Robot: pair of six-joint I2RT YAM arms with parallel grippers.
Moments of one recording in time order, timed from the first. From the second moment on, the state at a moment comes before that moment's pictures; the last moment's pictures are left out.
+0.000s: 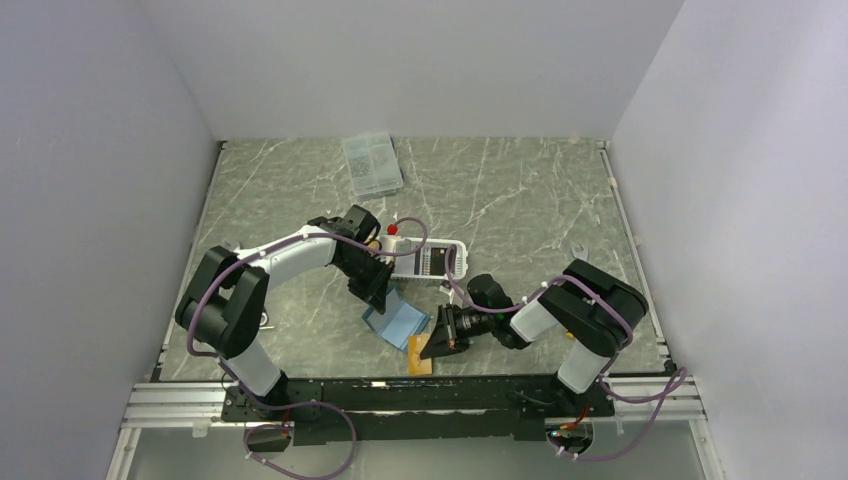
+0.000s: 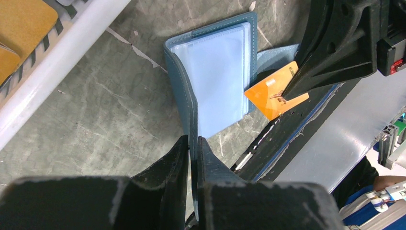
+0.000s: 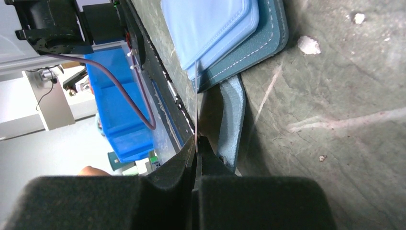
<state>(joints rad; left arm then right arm) -0.54 1.65 1.02 -0.72 0.56 0.07 0.77 1.69 0.30 0.73 -0.78 0.97</state>
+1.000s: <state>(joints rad) -0.54 1.65 1.02 -0.72 0.56 0.08 0.77 1.73 0.36 0.72 -0.79 0.98</state>
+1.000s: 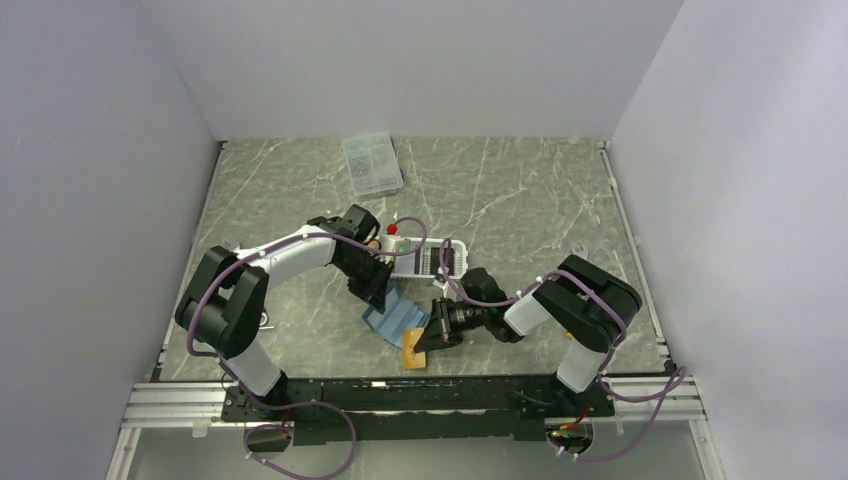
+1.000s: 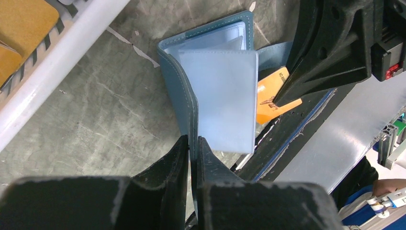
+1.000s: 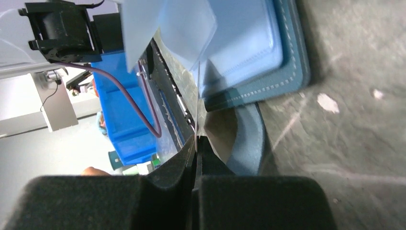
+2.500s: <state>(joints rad) -0.50 1.65 1.04 -0.73 0.64 0.07 0.76 1.72 0.47 0.63 -0.76 0.95</state>
